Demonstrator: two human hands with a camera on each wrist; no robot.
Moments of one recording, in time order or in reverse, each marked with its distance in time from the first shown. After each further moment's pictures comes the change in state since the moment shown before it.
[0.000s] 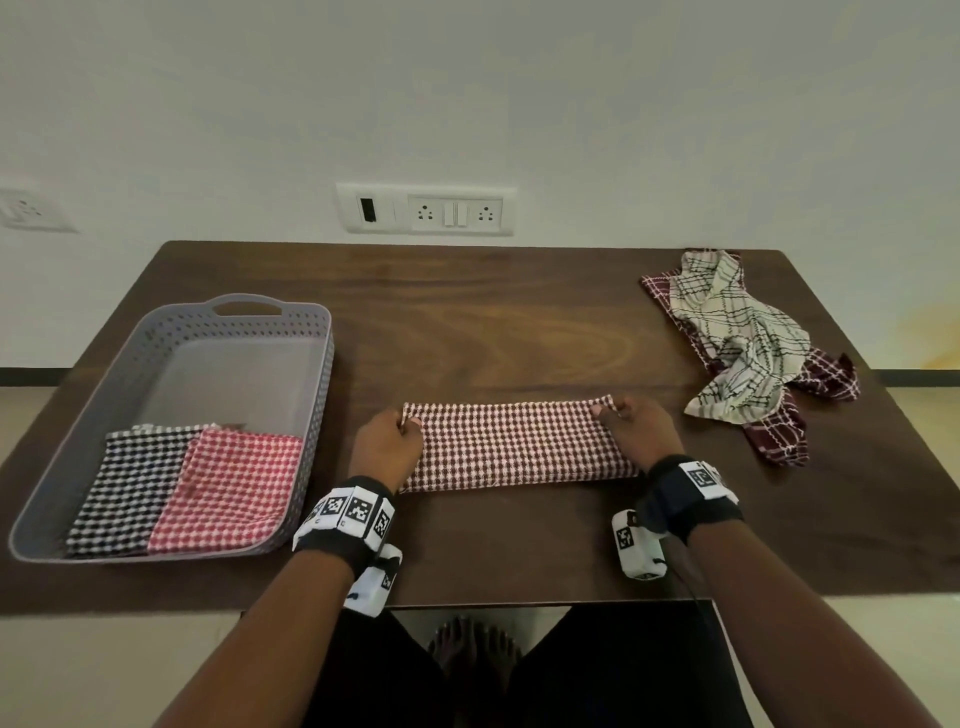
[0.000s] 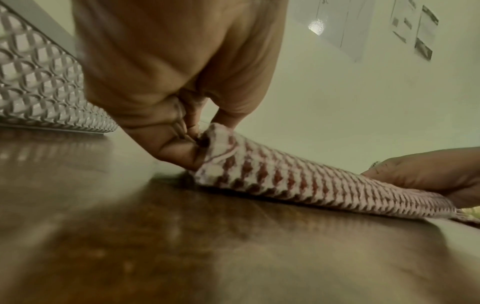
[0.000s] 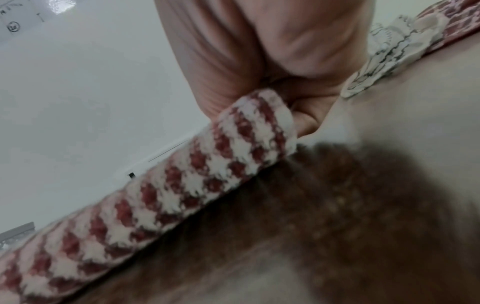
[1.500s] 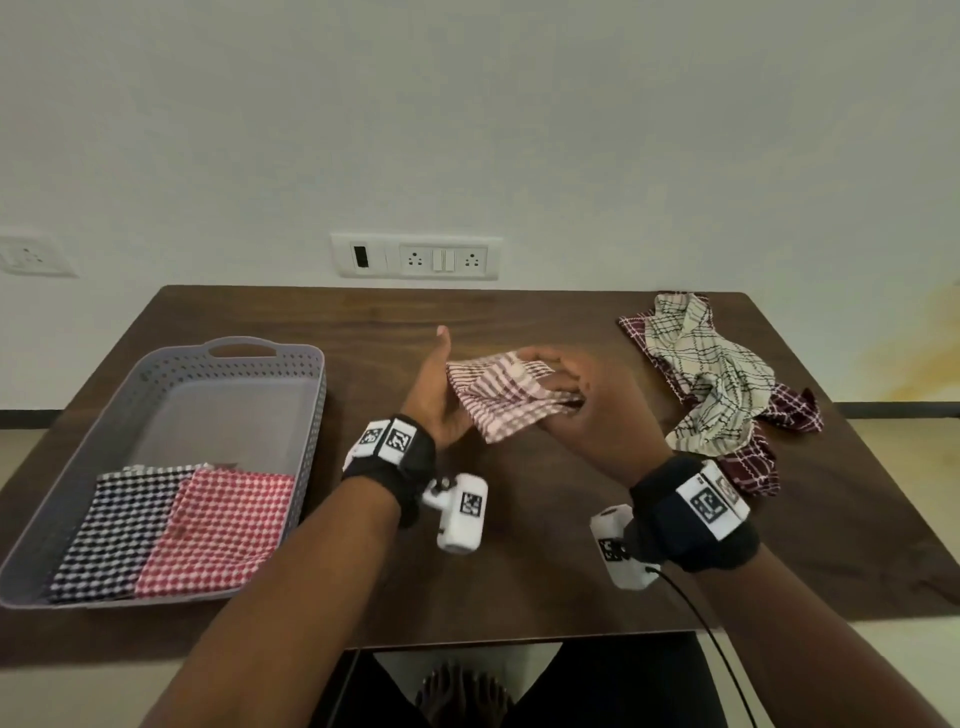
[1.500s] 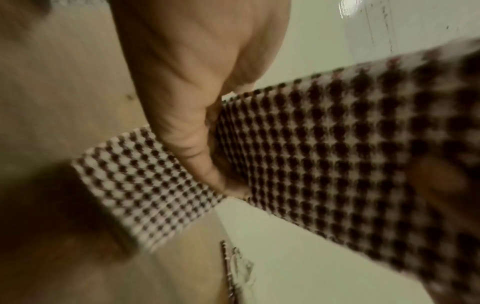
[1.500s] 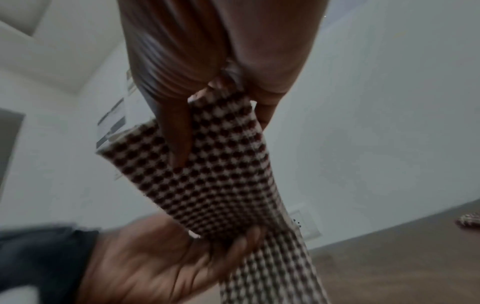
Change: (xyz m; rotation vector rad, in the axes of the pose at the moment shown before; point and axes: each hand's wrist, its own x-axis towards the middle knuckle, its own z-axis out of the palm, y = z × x) left_hand 0.016 0.131 -0.016 -1.432 -0.850 -0.239; right_hand -0.082 -0.133 -0.069 0.179 0.051 -0.792
